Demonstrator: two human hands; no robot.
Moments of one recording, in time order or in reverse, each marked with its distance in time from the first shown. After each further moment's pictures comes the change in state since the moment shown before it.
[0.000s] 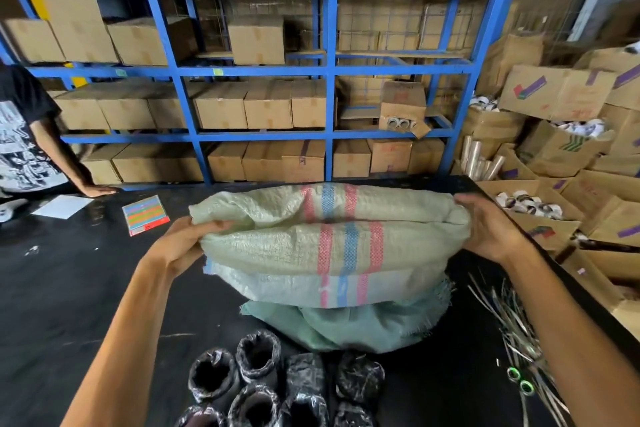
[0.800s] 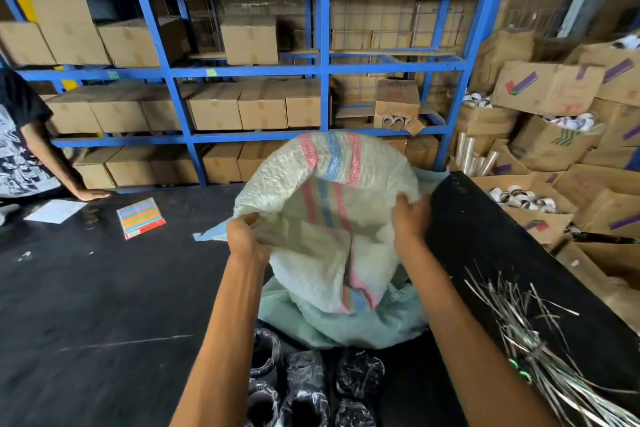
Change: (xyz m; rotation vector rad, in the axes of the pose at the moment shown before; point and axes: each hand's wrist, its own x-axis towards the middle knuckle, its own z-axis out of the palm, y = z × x) left_hand -0.001 -0.009 0.131 -0.769 0.326 -0.112; right_hand 0.044 0.053 0.131 -0.262 0.800 -0.313
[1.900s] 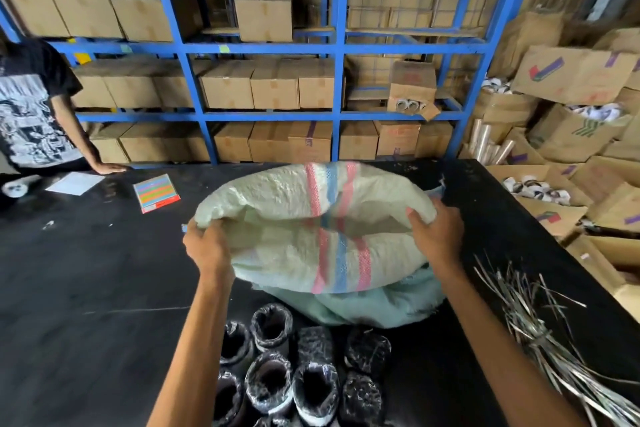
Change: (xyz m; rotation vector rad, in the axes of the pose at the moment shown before) left_hand -0.012 0.034 -0.088 0.530 0.331 0.577; right_hand -0.020 0.036 -0.046 -0.580 -0.113 -0.325
